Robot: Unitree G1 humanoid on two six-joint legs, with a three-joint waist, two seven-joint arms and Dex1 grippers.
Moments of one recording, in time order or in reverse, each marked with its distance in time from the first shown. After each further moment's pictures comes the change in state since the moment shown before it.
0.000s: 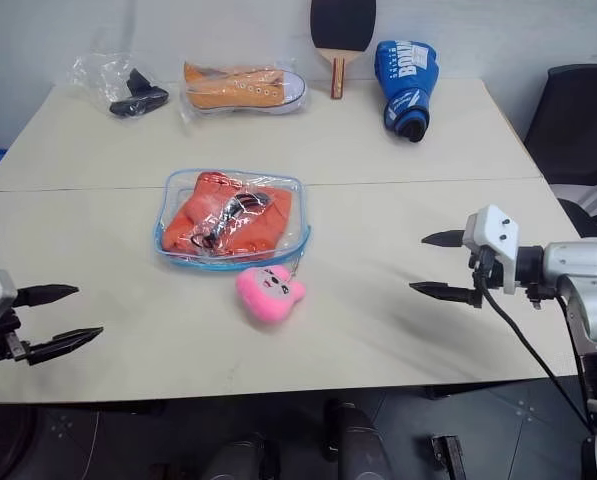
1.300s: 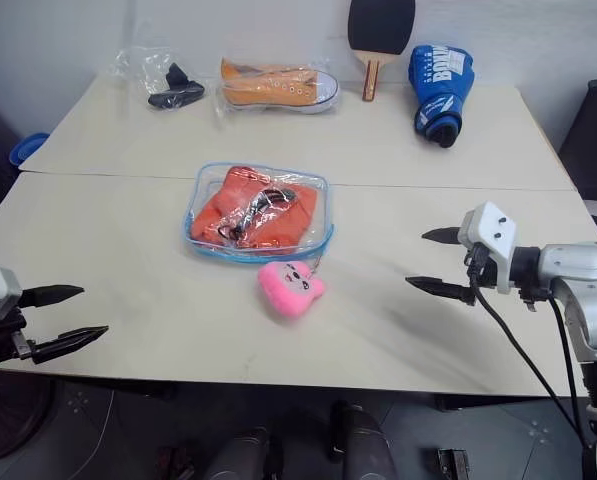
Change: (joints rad) left arm -0.029 -0.024 -0.017 -0.002 -0.016 0.043 0.013; right arm 0.031 0.006 -0.018 -0.090 0.022 0.094 -0.098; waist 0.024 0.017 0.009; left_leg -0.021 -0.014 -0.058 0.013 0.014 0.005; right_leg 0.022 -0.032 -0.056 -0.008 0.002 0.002
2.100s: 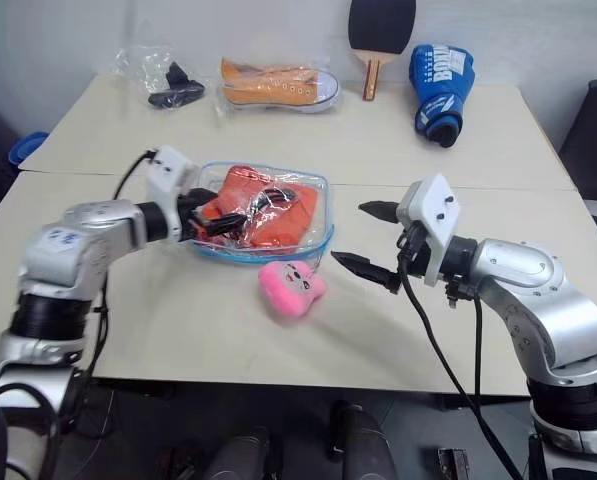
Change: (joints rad) left arm -1.079 -0.413 -0.769 0.359 0.142 0.369 0.537; right arm -0.052 0.223 0.012 -0.491 0.179 0.360 -0.426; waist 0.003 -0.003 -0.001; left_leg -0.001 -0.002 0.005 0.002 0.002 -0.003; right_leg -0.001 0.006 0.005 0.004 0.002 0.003
